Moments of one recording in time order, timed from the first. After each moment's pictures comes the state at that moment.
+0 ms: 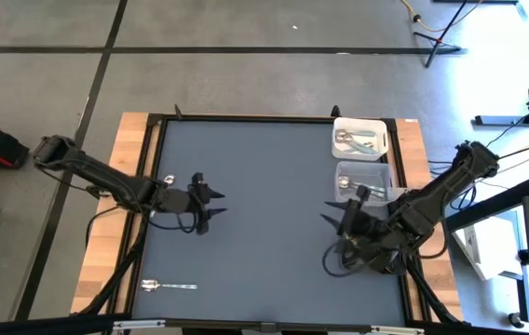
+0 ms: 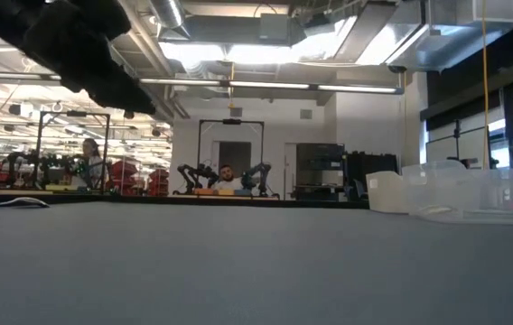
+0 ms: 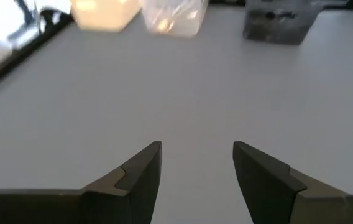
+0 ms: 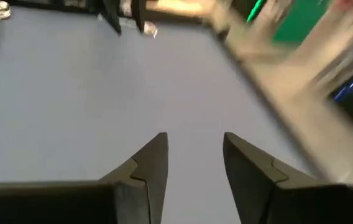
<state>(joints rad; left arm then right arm) -0.30 1.01 0.41 0.08 -0.47 -0.24 0.72 1.27 1.11 -0.83 0.96 0.60</state>
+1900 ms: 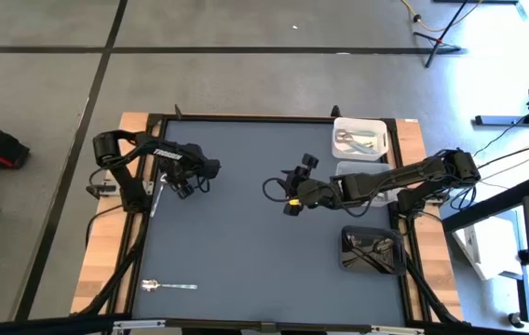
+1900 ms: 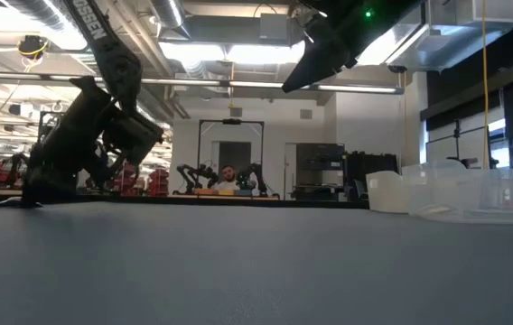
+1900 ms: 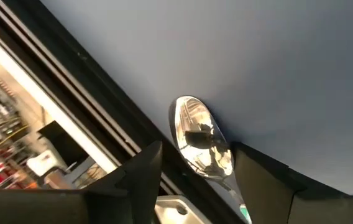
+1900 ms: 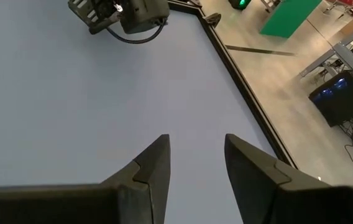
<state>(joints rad) 0.42 1.71 0.72 -1.14 -0.41 -0.51 0.16 1.53 1.05 -0.18 0.63 -0.03</state>
